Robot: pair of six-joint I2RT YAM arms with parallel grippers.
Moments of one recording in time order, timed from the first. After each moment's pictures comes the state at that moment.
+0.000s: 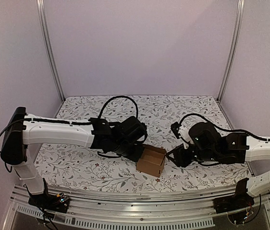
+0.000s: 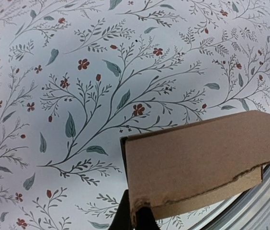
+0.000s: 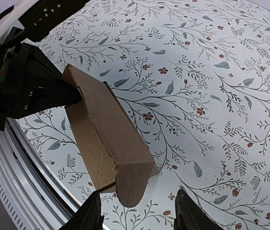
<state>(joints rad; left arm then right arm) -1.15 1.76 1.29 -0.56 -0.24 -0.55 1.09 1.14 0.76 -0.34 0.20 0.39</state>
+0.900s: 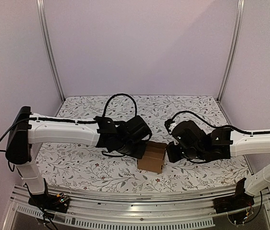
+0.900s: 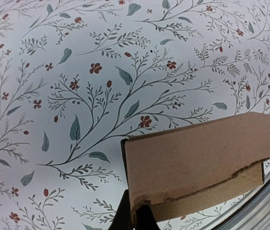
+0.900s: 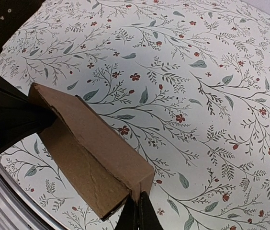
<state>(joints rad) -1.16 1.81 1.36 -0.60 -0.30 -0.67 1.12 1.34 0.90 -0.39 0.36 0.48</state>
